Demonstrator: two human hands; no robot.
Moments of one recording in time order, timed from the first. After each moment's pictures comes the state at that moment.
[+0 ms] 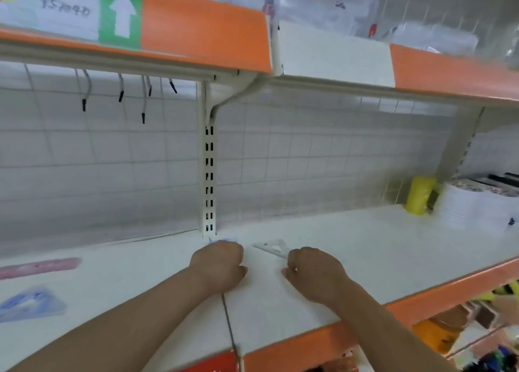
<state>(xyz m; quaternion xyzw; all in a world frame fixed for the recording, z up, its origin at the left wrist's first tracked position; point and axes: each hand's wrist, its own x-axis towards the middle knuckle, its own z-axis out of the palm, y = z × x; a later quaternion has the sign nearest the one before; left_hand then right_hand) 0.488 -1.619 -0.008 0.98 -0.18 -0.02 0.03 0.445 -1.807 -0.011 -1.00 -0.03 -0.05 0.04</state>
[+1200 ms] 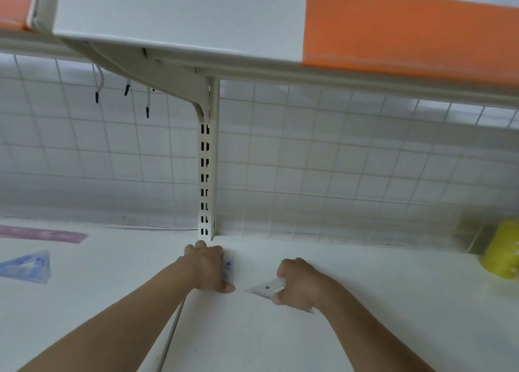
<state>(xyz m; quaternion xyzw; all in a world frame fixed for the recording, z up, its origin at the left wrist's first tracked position) 0.550 -1.657 -0.039 0.99 0.06 -0.13 0.03 0.544 -1.862 -0.015 -0.97 -0.15 0.15 0.10</state>
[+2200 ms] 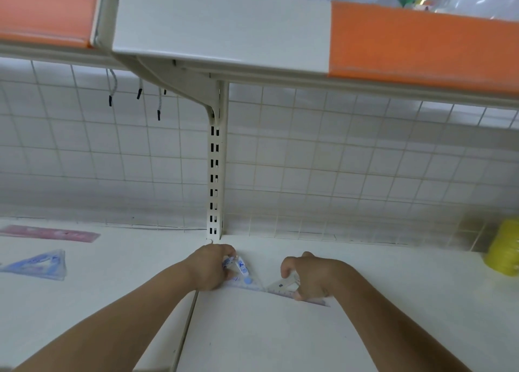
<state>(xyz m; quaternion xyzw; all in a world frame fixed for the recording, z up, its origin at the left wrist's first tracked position) 0.524 -1.646 -0.027 0.98 0.00 -0.06 0.20 0.548 -1.868 0.000 -0.96 -0.19 0.21 0.02</state>
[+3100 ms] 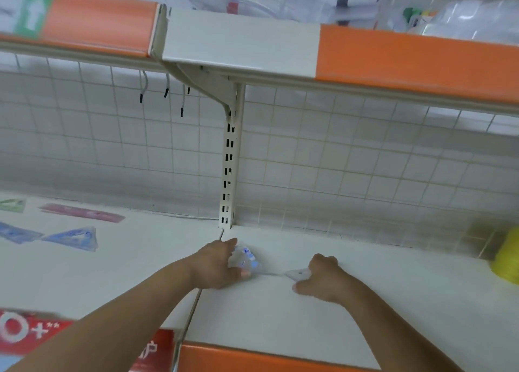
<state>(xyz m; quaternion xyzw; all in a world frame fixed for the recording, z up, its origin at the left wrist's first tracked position) 0.476 -1.656 -0.018 0.97 -0.03 -0.06 0.23 0.523 -1.886 -0.020 -0.98 -0.08 0.14 0.14</state>
